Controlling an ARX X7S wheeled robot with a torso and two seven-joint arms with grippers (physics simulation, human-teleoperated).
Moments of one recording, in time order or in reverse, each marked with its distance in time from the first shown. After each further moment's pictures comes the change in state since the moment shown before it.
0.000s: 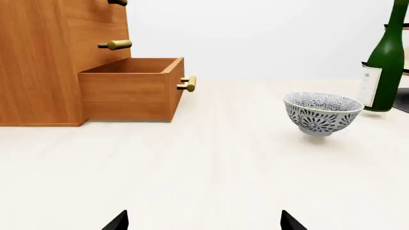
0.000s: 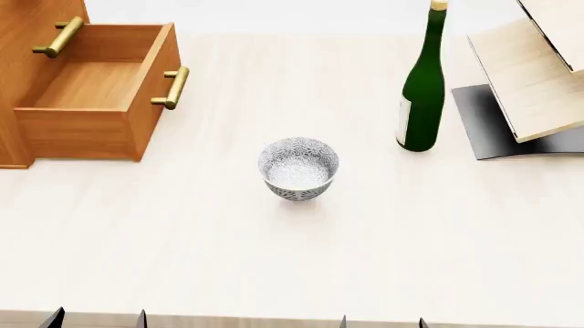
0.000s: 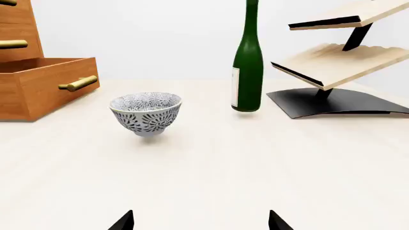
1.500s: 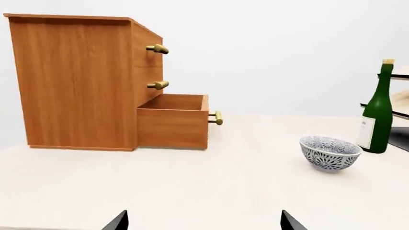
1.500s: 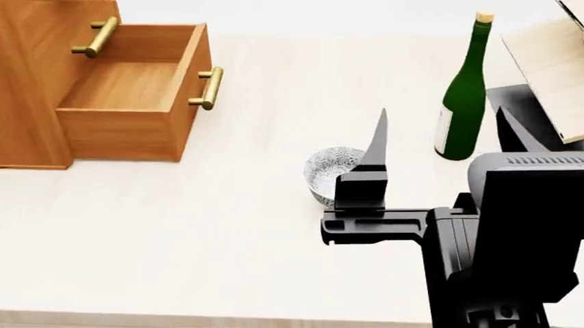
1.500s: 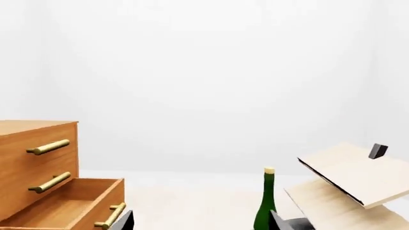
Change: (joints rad) left arm 0.399 -0.149 0.090 0.393 -0.112 0.154 -0.151; right arm 0.603 0.137 0.121 -0.973 0.310 1.310 0.113
